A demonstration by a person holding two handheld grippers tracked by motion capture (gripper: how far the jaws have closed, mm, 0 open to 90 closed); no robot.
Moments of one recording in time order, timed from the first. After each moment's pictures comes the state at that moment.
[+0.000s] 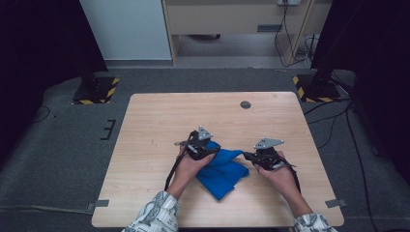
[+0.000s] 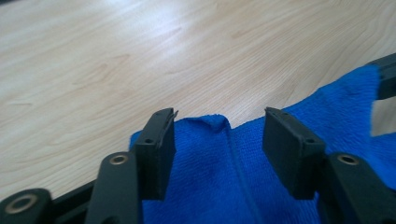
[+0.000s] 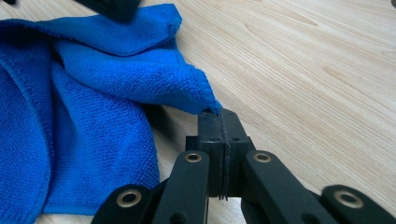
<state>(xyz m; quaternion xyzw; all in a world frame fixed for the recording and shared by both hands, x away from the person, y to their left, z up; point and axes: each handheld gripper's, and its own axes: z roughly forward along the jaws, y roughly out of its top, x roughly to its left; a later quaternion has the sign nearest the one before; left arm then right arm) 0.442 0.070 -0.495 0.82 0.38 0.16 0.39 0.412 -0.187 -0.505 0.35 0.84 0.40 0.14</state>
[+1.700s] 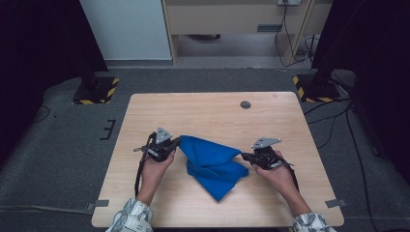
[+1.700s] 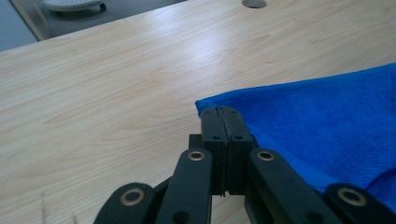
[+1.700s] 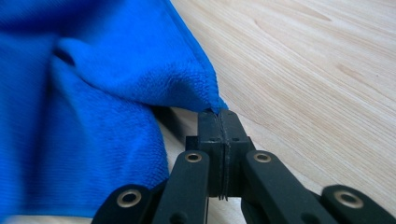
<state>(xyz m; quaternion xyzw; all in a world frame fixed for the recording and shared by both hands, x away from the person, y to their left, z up) 0.416 0.196 -0.476 0.77 0.42 0.23 0.42 0.415 -0.180 -0.505 0.35 0.84 0.39 0.13</state>
